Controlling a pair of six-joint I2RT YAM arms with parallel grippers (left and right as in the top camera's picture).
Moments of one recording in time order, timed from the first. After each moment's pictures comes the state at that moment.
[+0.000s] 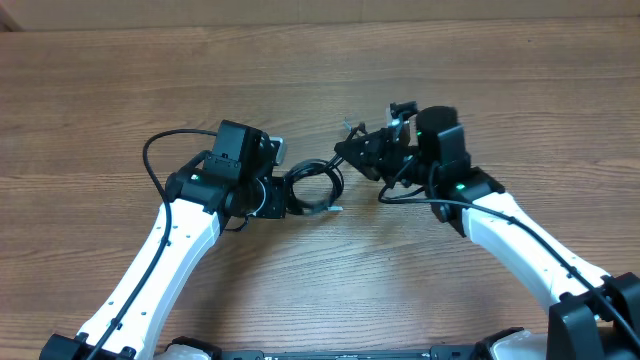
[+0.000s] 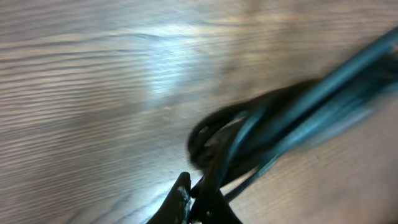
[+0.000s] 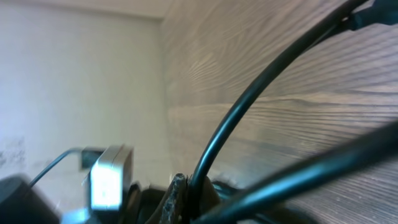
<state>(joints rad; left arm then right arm) -0.31 1.39 1.04 -0.82 0.22 -0.24 0.35 1.51 0.88 0.12 -0.73 1.09</state>
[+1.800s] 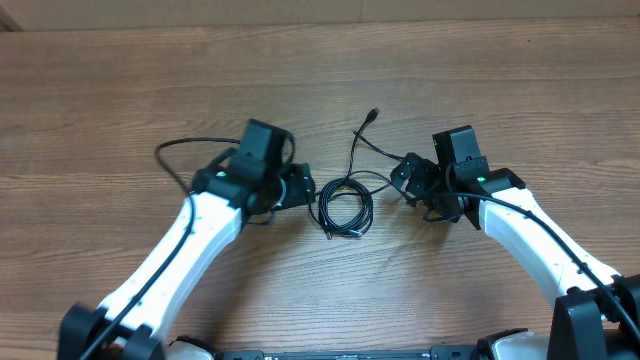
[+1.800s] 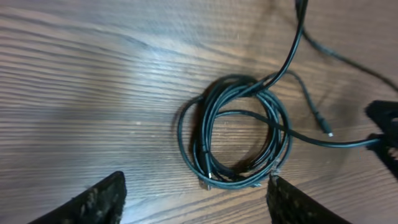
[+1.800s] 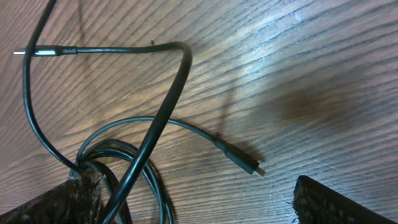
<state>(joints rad) -0.41 1.48 1.04 -0.68 0.18 -0.61 0.26 1.51 0.88 -0.51 -0.13 0.78</state>
